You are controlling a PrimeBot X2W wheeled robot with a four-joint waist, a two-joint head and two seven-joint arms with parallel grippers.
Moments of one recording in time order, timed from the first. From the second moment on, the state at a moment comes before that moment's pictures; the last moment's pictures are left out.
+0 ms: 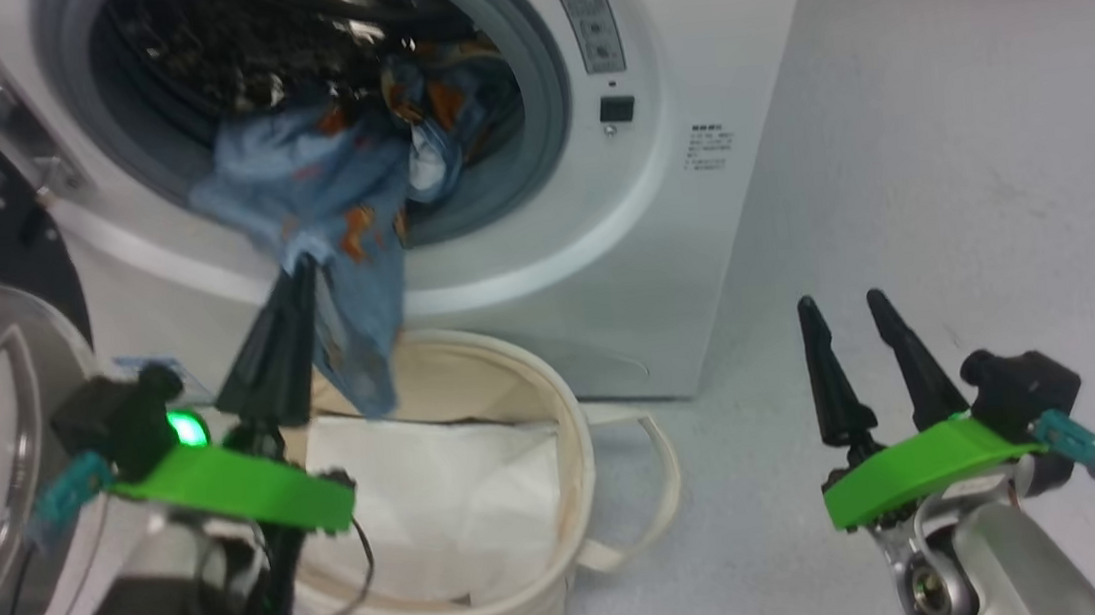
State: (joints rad) left arm -0.50 0.32 -0.40 0.25 -0.65 -0.07 -0.25; right arm -0.26 -0.08 0.19 0.28 0.41 0.13 -0.25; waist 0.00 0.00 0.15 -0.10
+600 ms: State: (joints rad) left arm -0.26 0.36 -0.40 0.03 -0.70 0.03 -0.16; right arm -0.24 -0.09 0.23 0.30 0.43 0.13 -0.25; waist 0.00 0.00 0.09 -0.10
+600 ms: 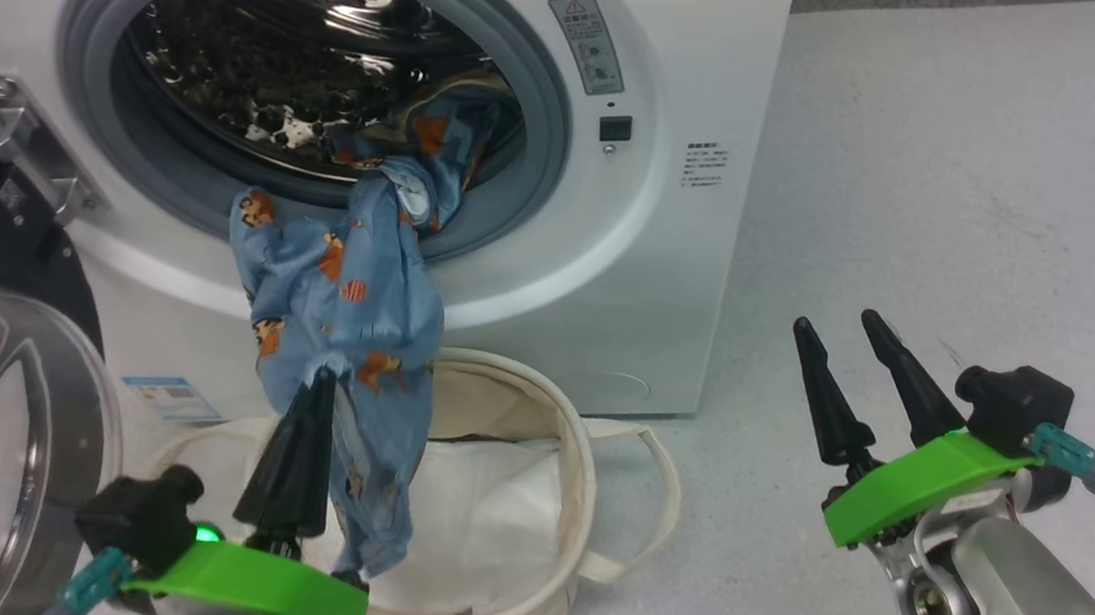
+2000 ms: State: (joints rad) left arm -0.76 0.19 -0.52 1.21 -0.89 -0.12 -0.21; right arm -0.38 -0.07 0.17 0.15 0.38 0.13 -0.25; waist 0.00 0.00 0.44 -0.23
